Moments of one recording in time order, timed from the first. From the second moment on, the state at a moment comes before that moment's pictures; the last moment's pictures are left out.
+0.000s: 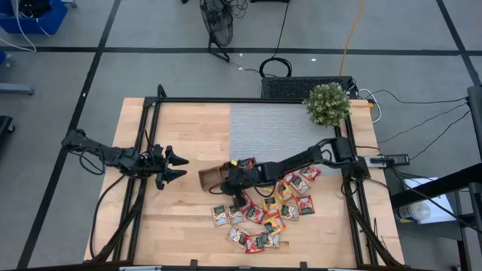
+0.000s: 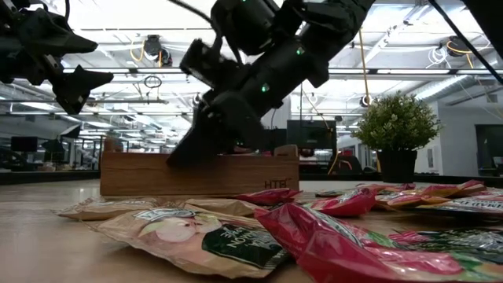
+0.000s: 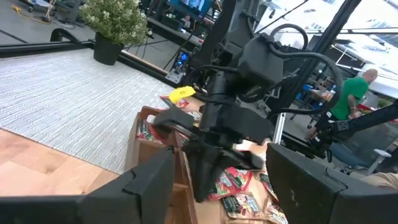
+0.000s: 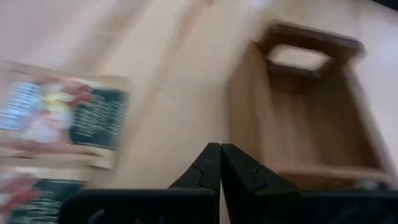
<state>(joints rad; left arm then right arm) -0.36 0.11 0.01 0.08 -0.34 -0.48 0.13 2.14 1.34 0.13 0.04 -0.25</state>
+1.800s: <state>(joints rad) -0.36 0.11 0.01 0.08 -0.34 -0.48 -0.19 1.91 1.34 -0.56 -0.16 -0.20</state>
